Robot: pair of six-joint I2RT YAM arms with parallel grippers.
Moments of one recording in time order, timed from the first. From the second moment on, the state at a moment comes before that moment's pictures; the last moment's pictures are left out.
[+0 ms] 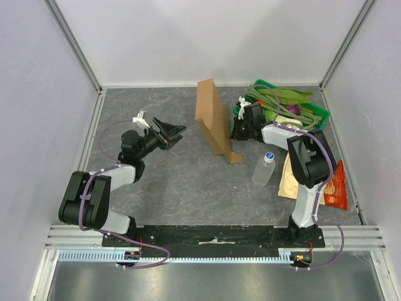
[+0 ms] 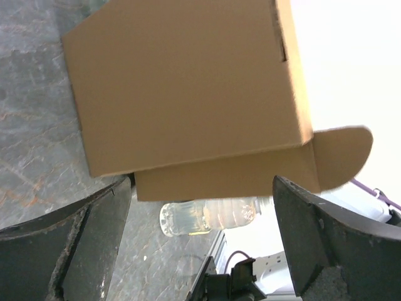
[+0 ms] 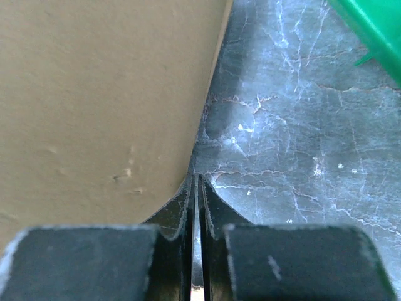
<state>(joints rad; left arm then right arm) -0.18 1.44 0.46 0.98 0.61 -1.21 0.34 1.95 1.20 -0.04 -0.22 0.30</state>
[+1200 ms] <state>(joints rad) -0.14 1.62 0.73 0.91 0.67 -1.20 0.32 1.94 1.27 -0.09 -0.37 0.31</state>
